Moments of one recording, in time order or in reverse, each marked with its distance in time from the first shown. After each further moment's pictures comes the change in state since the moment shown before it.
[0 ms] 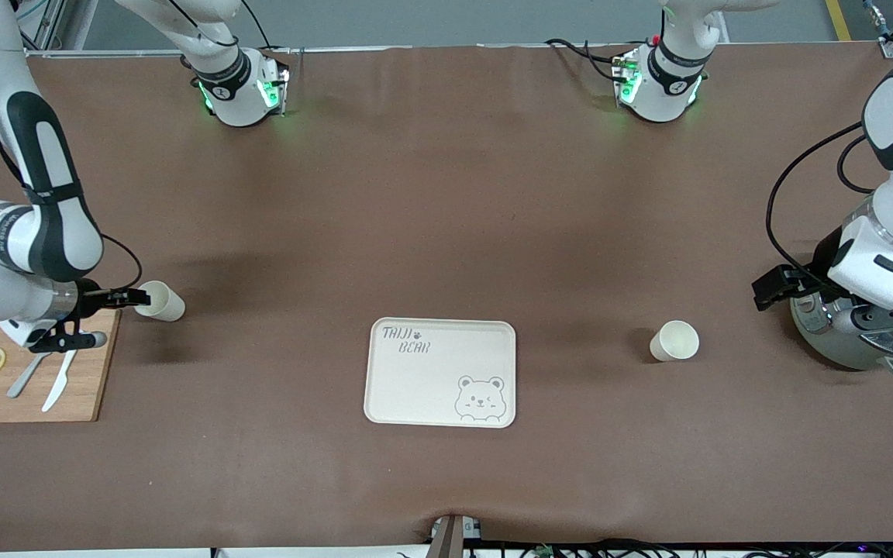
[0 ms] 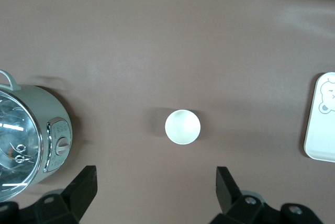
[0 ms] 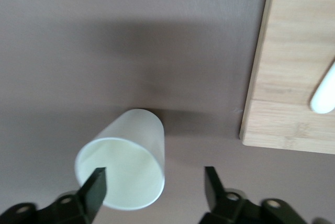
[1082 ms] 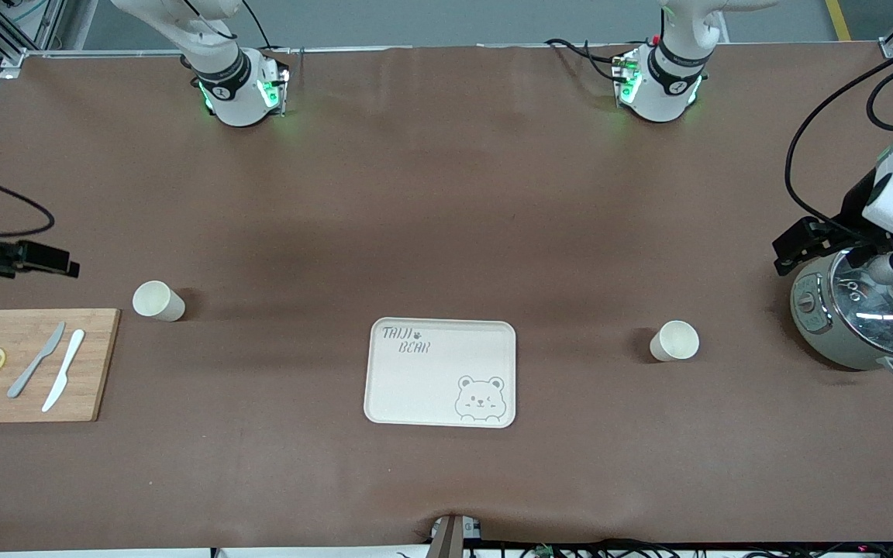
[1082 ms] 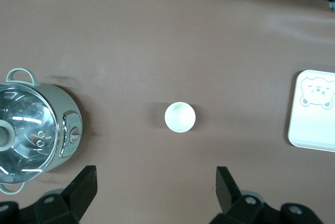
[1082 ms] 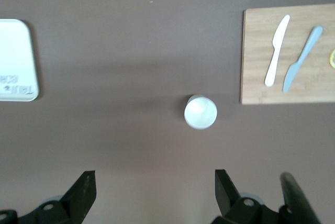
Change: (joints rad) left arm 0.000 -0.113 -0.016 0.025 -0.011 -0.092 0.000; right arm 0.131 -0.195 0.052 0.557 0.007 -0.619 0.322
